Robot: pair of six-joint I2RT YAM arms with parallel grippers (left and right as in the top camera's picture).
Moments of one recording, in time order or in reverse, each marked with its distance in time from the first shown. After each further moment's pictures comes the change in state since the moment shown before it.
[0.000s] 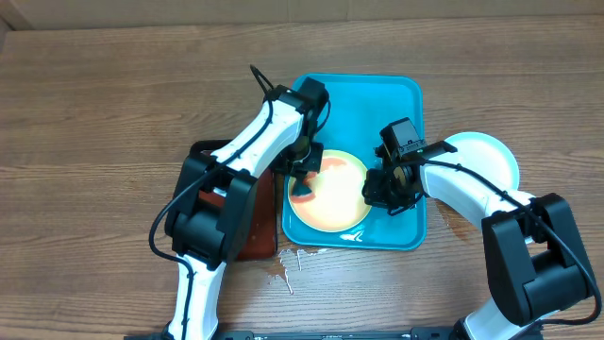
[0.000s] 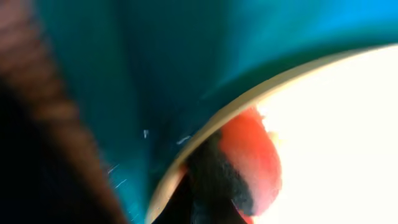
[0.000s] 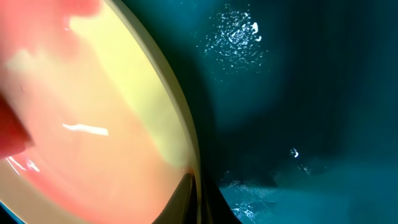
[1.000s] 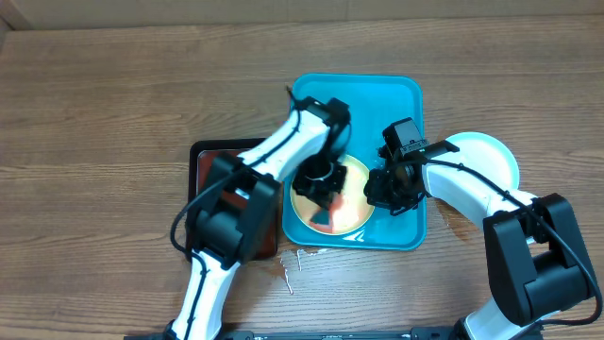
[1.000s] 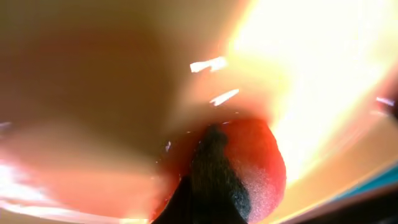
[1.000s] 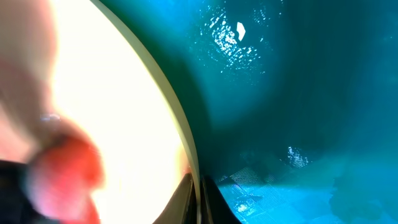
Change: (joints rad) left arm -0.088 0.064 0.027 -0.161 0.203 0.018; right arm -0.011 -0.002 -0.001 -0.013 0.011 0.005
